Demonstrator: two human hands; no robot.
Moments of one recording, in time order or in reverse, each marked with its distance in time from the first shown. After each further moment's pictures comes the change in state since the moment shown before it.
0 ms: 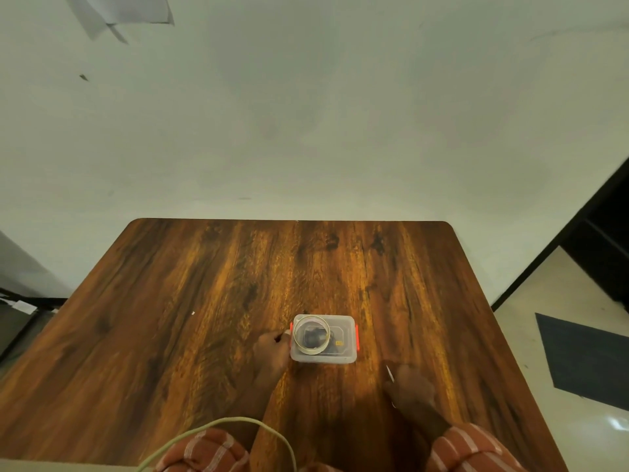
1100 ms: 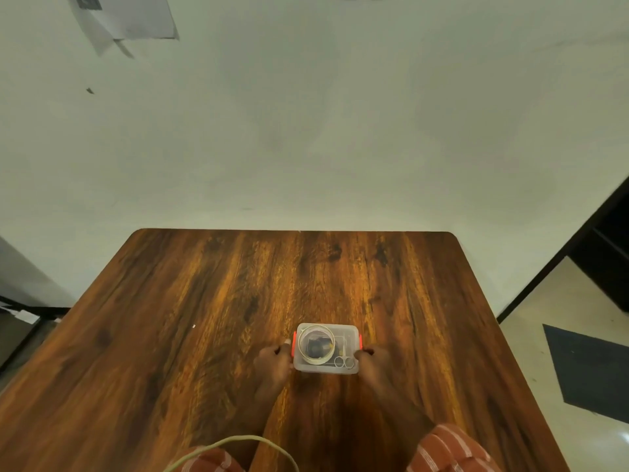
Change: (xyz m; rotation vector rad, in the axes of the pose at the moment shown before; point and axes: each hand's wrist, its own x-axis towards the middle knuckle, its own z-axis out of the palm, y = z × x) left_hand 0.015 -0.008 0.004 -0.142 -0.013 -0.122; right_hand 0.020 -0.088 -0.007 0.706 0.057 0.049
